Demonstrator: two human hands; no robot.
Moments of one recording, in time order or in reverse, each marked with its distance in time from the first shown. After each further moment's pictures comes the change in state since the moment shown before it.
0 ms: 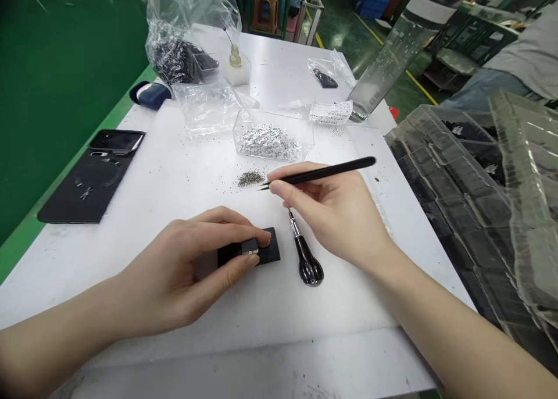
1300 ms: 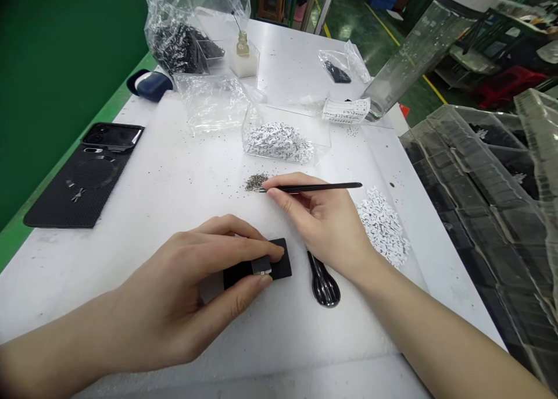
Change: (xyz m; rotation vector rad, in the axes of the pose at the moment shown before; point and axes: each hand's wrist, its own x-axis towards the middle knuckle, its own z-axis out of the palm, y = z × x) left_hand 0.002 0.001 -0.003 -0.044 -0.050 0.026; right_hand 0.006 0.016 0.027 -0.002 -0.028 0.003
